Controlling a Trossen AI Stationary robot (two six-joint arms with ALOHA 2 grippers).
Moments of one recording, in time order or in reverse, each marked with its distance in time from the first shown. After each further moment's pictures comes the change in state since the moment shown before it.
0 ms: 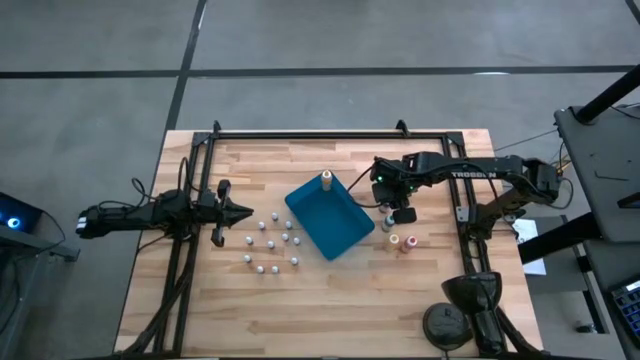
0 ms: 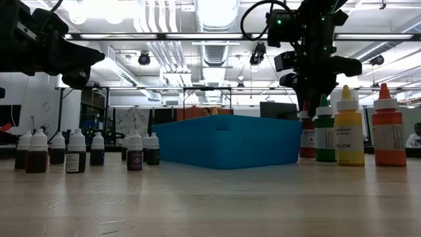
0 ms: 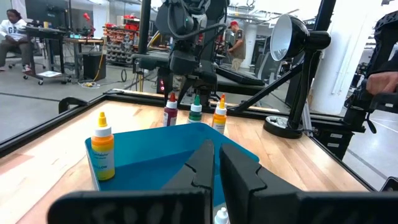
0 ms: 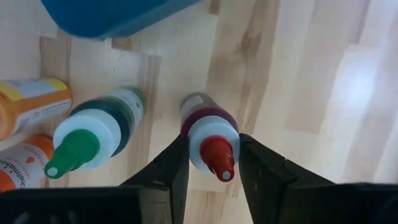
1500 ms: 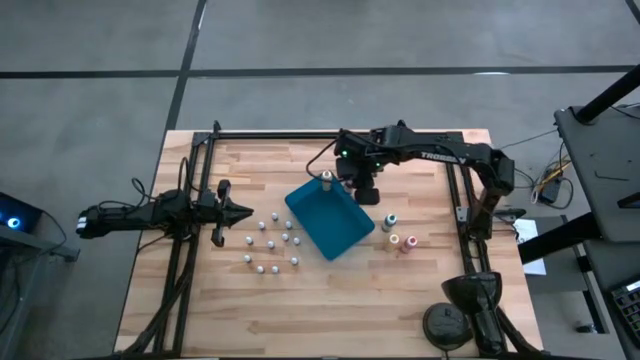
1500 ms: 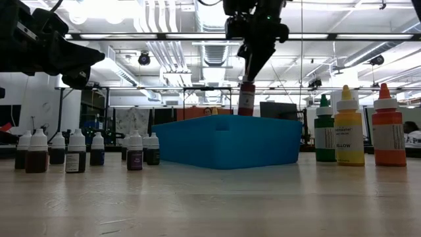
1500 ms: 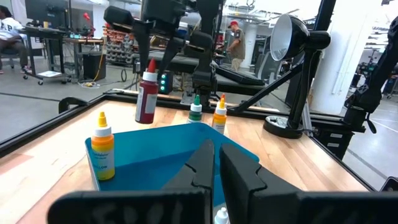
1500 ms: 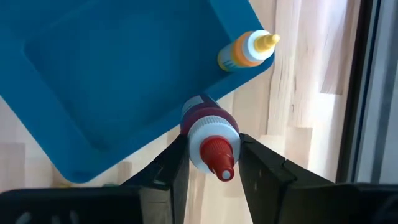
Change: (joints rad) left arm 0.000 0.000 0.000 0.000 0.000 0.000; right arm 0.003 0.337 0.664 -0.217 -0.004 0.090
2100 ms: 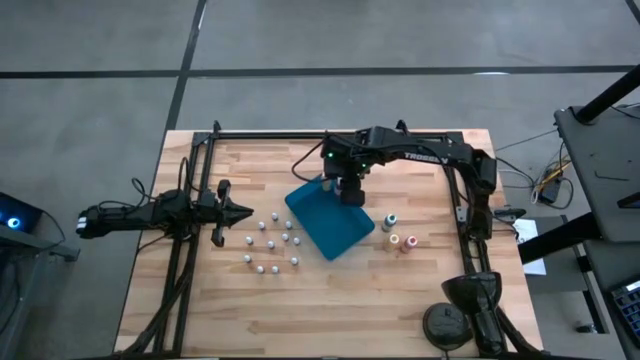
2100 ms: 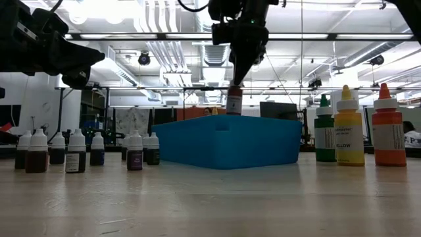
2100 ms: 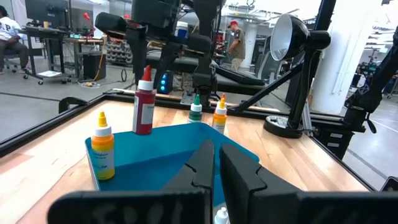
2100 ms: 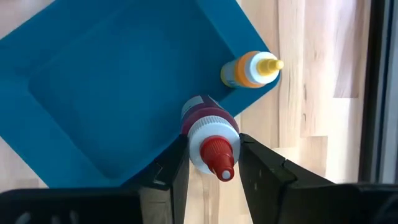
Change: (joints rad) left arm 0.000 0.000 0.000 0.000 0.000 0.000; right arm 0.013 0.135 0.136 -0.027 -0.008 0.110
